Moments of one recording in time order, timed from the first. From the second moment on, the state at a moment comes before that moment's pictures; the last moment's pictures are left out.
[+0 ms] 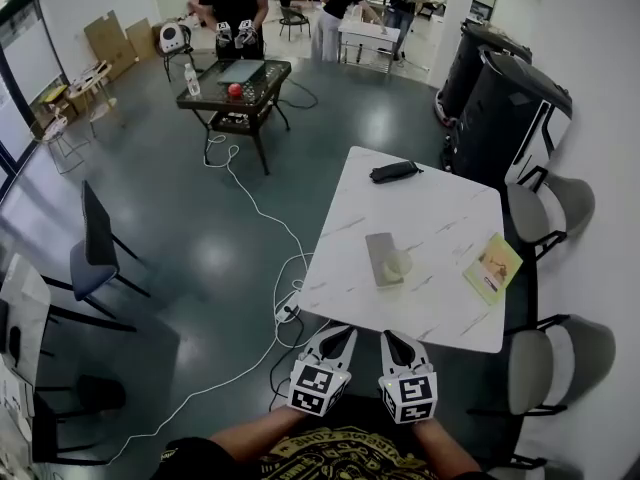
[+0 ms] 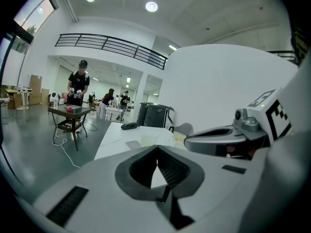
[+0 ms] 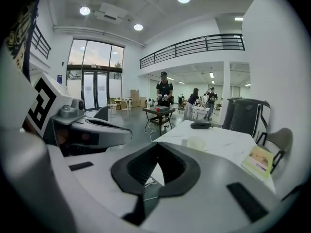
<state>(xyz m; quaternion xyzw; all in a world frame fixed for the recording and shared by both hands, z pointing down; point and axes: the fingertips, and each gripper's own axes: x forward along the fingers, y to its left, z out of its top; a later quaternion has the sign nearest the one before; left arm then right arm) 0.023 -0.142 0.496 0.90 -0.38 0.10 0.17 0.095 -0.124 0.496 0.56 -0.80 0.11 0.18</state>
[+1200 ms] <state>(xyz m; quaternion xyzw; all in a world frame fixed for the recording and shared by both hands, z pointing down) 0.136 0.120 0.471 0.88 -0.44 0.07 0.16 0.234 0.120 0.484 0.51 -0.84 0.12 0.16</state>
